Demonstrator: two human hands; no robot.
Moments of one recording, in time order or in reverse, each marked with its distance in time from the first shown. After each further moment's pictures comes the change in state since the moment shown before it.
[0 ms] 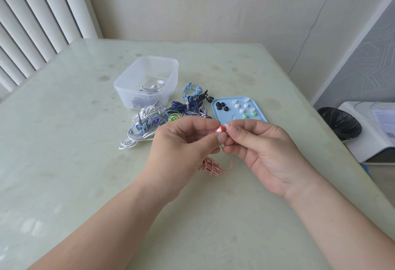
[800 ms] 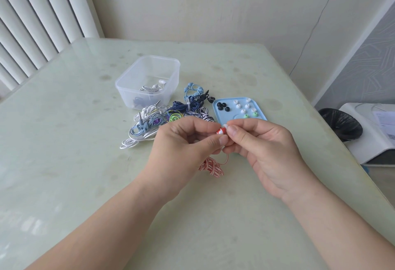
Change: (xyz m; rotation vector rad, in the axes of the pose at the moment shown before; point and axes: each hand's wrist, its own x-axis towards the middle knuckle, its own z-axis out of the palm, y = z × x) left_hand 0.000 0.002 -0.002 0.016 -0.029 -0.008; right_hand -0.001 0.007 0.002 -0.157 0.045 -0.156
